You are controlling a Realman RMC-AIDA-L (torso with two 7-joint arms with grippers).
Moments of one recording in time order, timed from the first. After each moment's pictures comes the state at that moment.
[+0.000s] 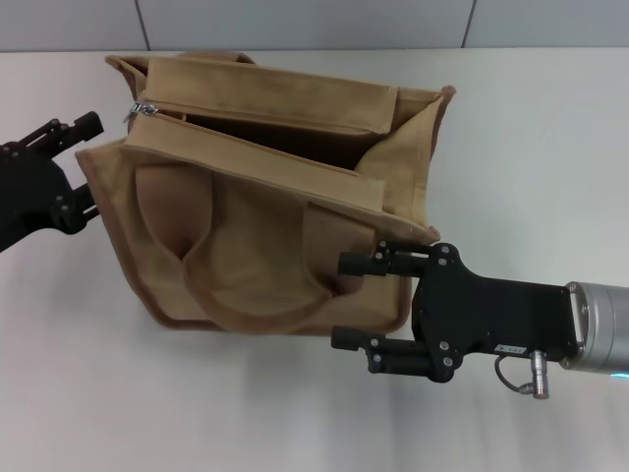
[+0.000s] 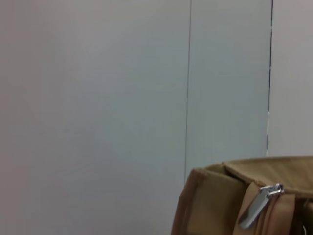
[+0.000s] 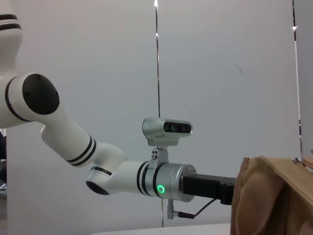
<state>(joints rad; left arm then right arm) -0.39 -2.07 0.37 0.52 1.82 1.62 -0.94 0.54 2.09 -0.92 -0.20 -1.67 -1.74 0.69</state>
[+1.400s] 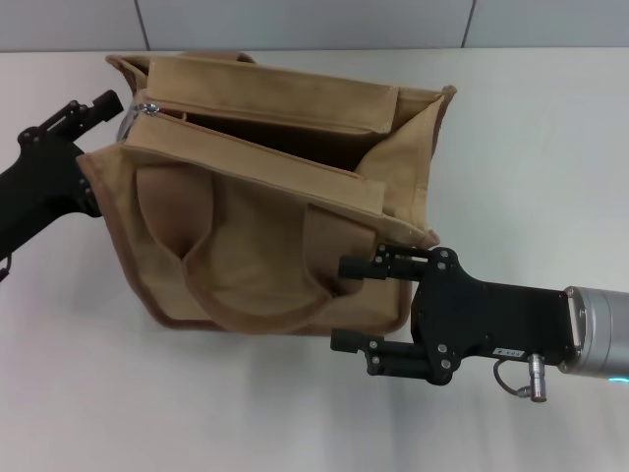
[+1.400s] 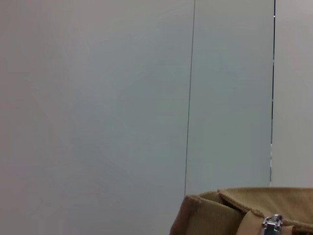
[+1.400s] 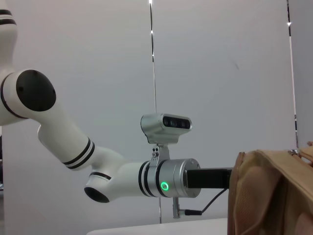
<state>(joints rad) -0.40 -2.07 0.44 0.41 1.67 1.60 -0.87 0.54 2.09 -0.92 -0.19 -1.67 -1.73 0.69</state>
